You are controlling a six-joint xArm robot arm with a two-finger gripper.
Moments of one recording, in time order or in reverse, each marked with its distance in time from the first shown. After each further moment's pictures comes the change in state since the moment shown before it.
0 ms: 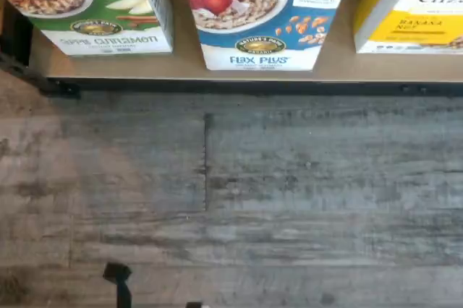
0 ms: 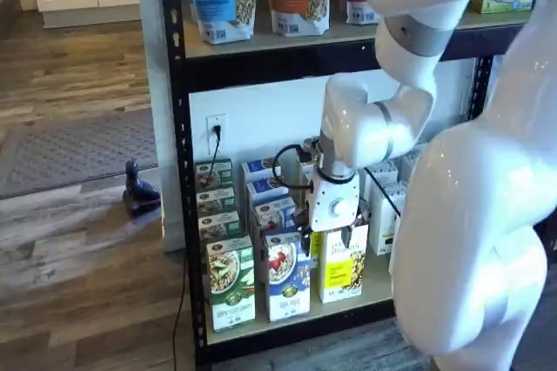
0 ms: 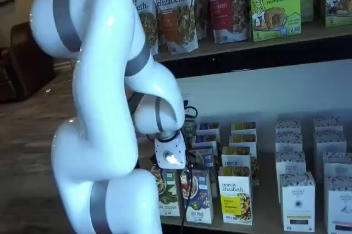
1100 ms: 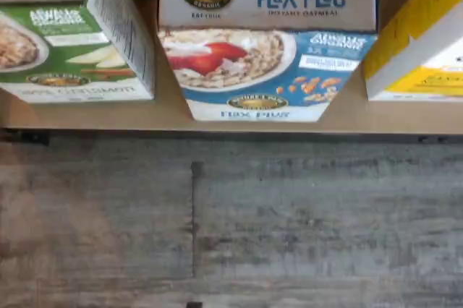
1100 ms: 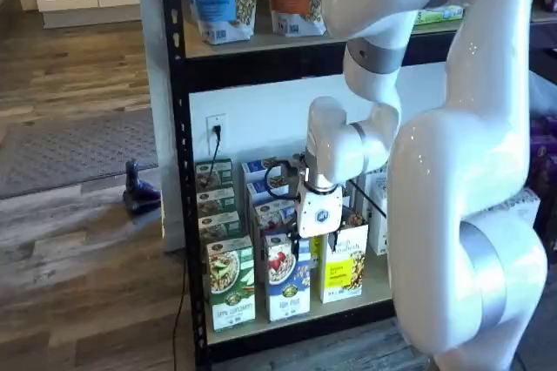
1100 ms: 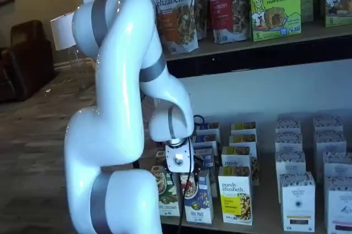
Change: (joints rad) arm -0.028 0.395 -0.275 -0.057 -0.113 0.025
